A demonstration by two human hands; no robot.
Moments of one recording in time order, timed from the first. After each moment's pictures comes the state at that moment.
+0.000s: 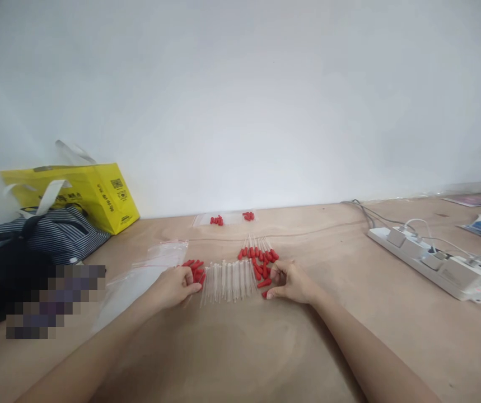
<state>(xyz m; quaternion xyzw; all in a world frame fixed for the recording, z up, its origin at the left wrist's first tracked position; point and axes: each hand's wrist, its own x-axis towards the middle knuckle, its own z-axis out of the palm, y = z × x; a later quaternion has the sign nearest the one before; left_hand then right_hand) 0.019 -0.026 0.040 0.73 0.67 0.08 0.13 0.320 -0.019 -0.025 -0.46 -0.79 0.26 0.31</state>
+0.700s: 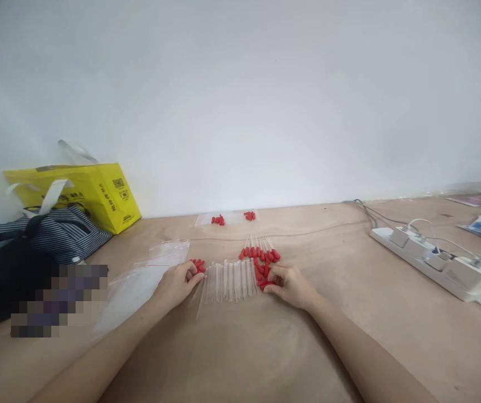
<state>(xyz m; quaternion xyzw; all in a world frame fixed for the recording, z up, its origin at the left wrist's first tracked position) 0.018 -0.020 0.018 0.74 0.65 0.15 0.02 0.306 -0.025 -0.026 -0.45 -0.81 0.19 0.32</state>
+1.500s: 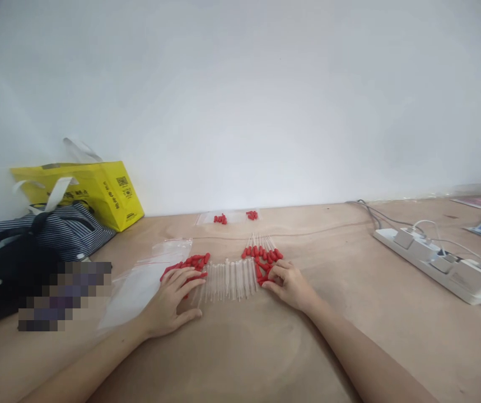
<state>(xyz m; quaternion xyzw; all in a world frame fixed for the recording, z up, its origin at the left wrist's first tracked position) -0.017 -0.050 0.006 0.89 0.42 0.16 -0.03 0.299 -0.025 -0.028 -0.44 -0.82 0.09 0.34</state>
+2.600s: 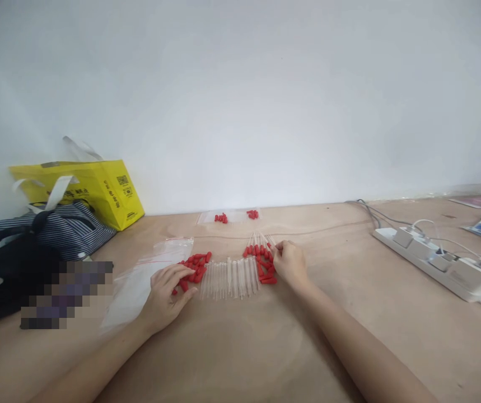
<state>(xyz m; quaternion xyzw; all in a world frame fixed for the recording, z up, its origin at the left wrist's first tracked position) -0.019 -0.049 -0.004 0.82 0.46 0.31 -0.14 0.279 0.004 -0.007 -0.72 -0.63 0.05 0.30</state>
